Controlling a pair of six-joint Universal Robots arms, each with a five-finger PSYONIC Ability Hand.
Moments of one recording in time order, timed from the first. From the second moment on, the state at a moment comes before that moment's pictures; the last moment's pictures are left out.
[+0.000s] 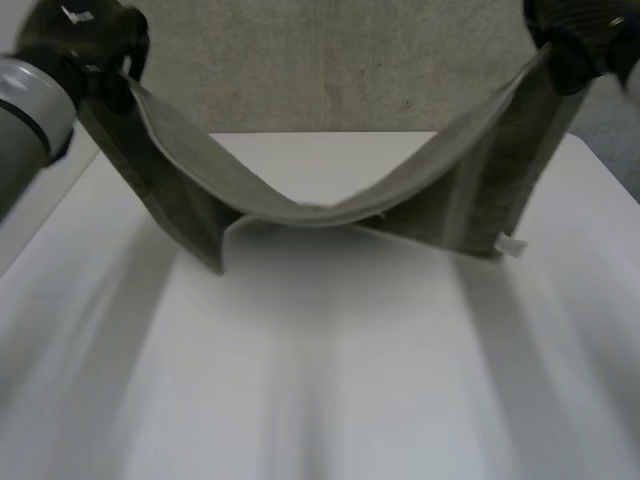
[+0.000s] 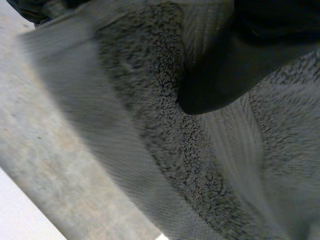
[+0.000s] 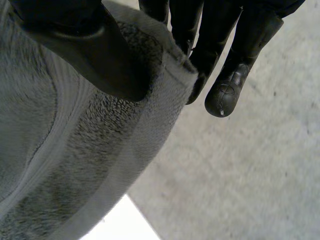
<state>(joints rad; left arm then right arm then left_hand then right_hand) 4.45 -1.82 -1.11 3.05 -1.46 3.48 1.87 -1.41 1.03 0.32 1.47 2.60 1.43 1.52 1.55 1.52 1.47 1.32 1.31 1.34 1.34 1.17</state>
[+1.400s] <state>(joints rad) 4.45 -2.21 -1.21 3.07 -1.46 3.63 1.86 -1.08 1.30 0.12 1.41 2.42 1.43 1.52 1.55 1.52 1.47 1.32 1.31 1.34 1.34 1.17</state>
